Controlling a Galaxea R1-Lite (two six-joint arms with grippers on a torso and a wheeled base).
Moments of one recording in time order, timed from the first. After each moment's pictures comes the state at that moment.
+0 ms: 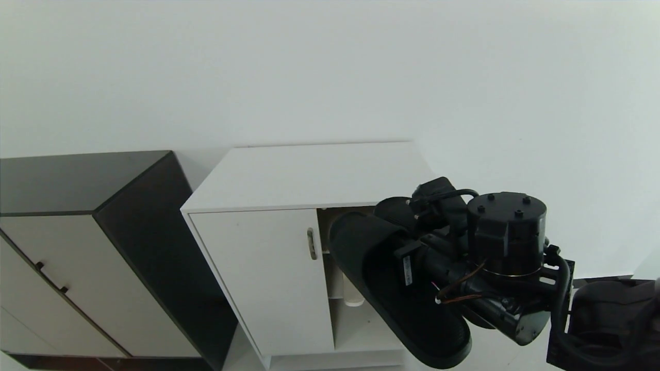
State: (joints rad) left arm 0.00 0.00 0.00 0.00 -0.02 -0.01; right arm 0.87 1.76 -0.81 -0.76 -0.36 0.03
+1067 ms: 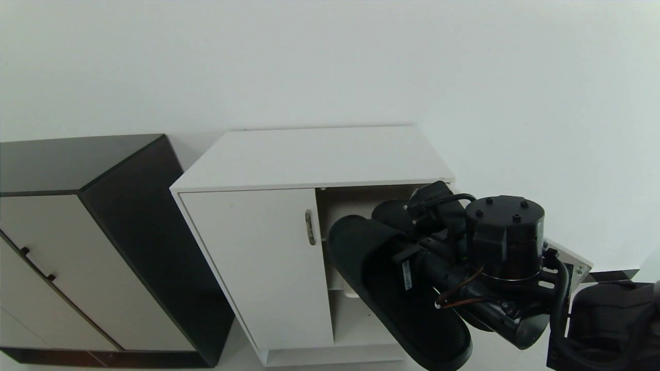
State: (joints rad) left arm 0.00 0.00 0.00 0.00 -0.02 -0.01; right arm 0.87 1.76 -0.80 -0.76 -0.35 0.01
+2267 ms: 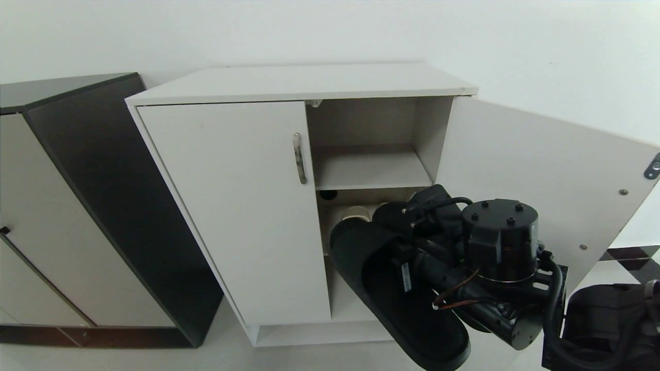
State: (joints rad) left arm 0.00 0.00 0.00 0.00 -0.02 -0.01; right arm 0.86 1.78 -0.79 -0.77 -0.36 0.01
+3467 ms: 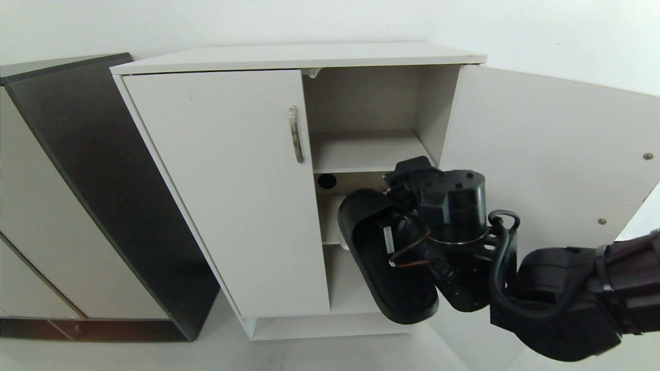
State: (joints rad) left arm 0.00 0.00 0.00 0.00 -0.02 0.00; right arm 0.88 1.87 -1.08 -0.59 -0.67 0.01
